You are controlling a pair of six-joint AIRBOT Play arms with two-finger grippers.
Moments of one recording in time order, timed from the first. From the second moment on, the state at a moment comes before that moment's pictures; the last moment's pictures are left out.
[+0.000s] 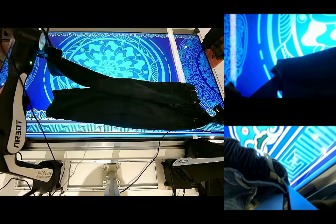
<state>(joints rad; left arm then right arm) -0.23 -1.59 1.89 1.99 -1.27 -1.60 -0.92 -1.67 1.38 -1.46 1.46 1.61</state>
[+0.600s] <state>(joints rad) -0.04 -1.91 1.89 1.83 -0.91 -1.80 -0.92 -1.67 1.38 -1.43 1.46 1.58</state>
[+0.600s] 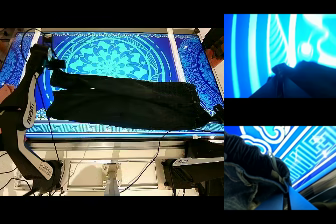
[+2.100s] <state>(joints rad) 0.21 -2.09 1.89 0.99 -0.78 -1.79 -0.79 -1.75 1.58 -1.02 1.43 1.63</state>
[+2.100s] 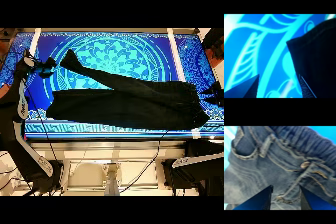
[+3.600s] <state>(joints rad) 0.16 -1.97 1.89 1.14 -0.86 -1.60 -0.74 -1.80 1.62 -1.00 1.13 1.61</state>
